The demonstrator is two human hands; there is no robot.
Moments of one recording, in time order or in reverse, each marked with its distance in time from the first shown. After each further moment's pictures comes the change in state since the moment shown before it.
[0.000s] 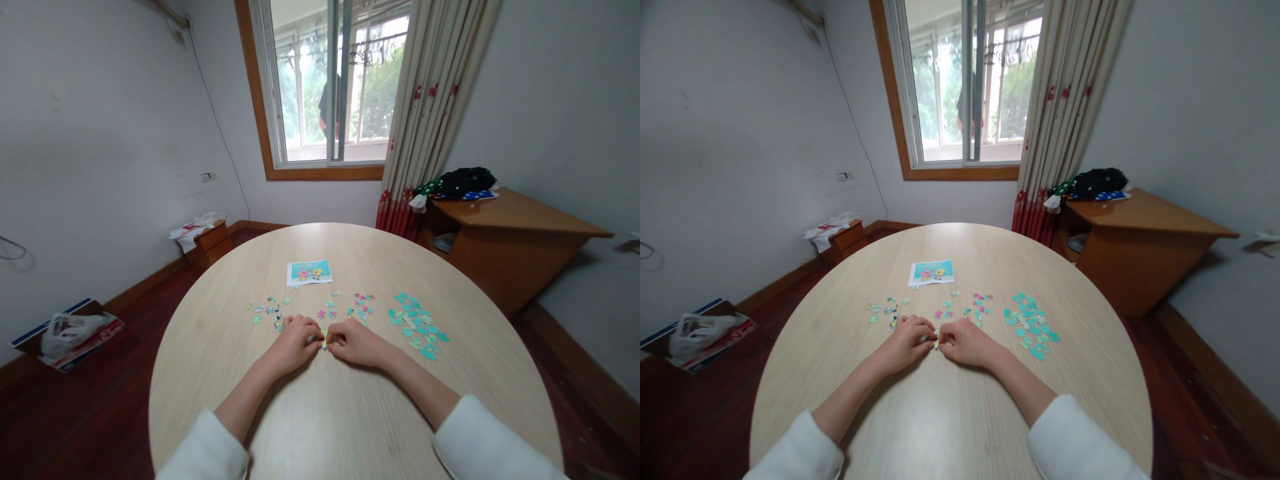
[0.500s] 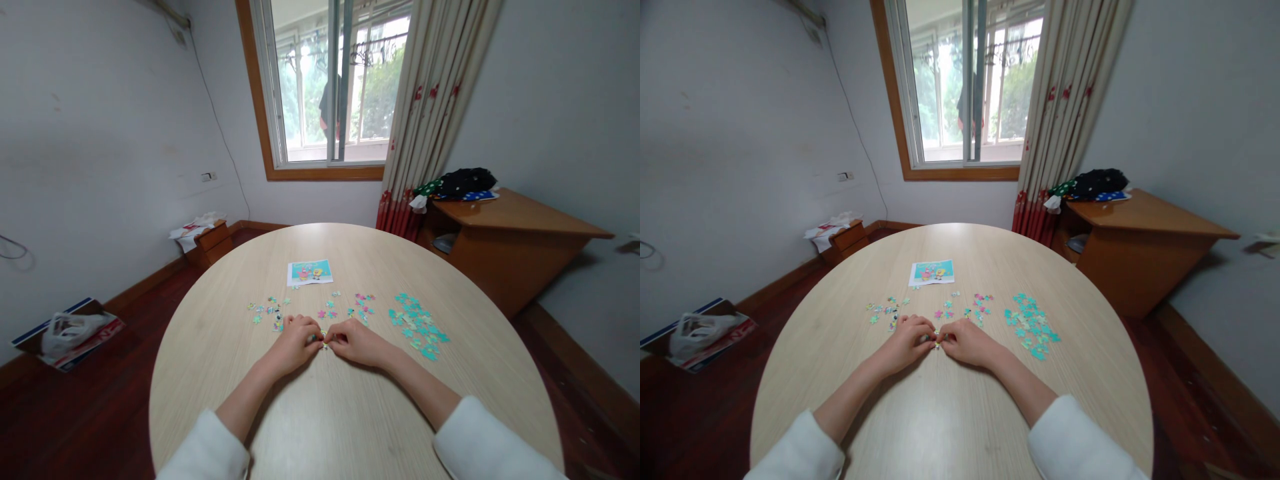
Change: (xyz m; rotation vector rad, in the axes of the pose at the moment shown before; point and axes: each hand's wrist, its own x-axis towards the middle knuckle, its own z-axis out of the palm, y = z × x) left_hand 0.000 -0.002 0.002 0.004 0.023 0.003; right_hand 0.001 0.004 0.002 0.030 0.014 -0.023
